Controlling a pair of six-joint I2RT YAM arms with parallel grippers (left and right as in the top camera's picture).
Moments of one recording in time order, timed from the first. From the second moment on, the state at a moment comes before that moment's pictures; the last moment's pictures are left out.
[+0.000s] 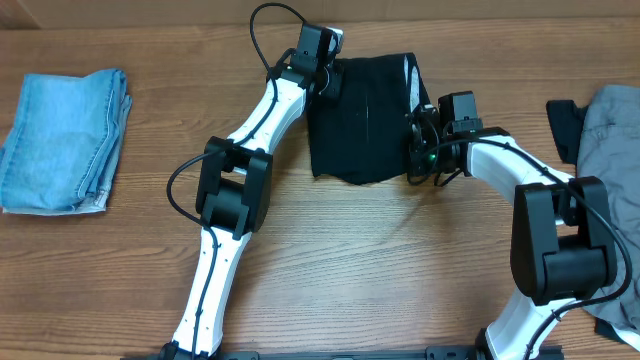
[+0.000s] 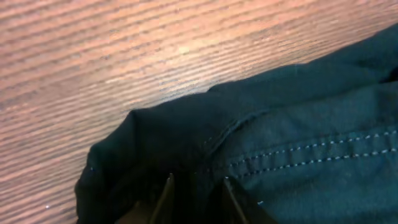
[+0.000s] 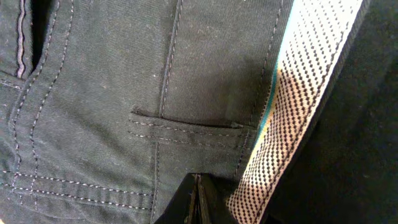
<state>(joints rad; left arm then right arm) -0.37 2.64 2.25 -0.44 0.07 -0.11 0.12 1.94 1.15 -0.42 -0.30 -0.08</state>
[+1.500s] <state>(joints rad) -0.35 2.52 2.53 -1.19 0.11 -0.11 0.12 1.92 1.55 -0.90 -0.21 0.00</state>
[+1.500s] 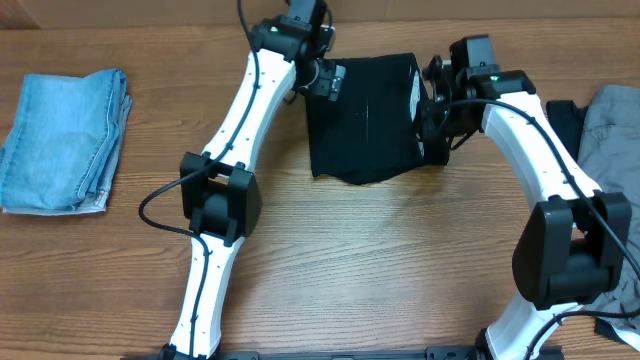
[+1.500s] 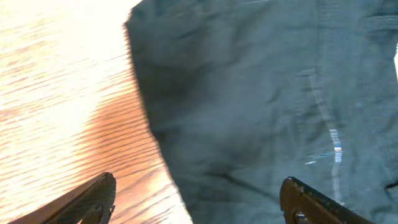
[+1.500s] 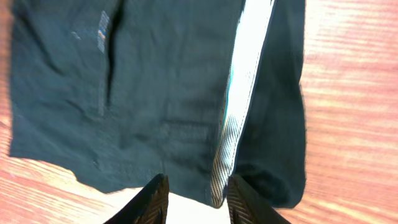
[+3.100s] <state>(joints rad) -0.29 2.52 2.53 -1.28 0.10 -0.12 0.12 1.93 1.49 -0.81 -0.06 0.18</state>
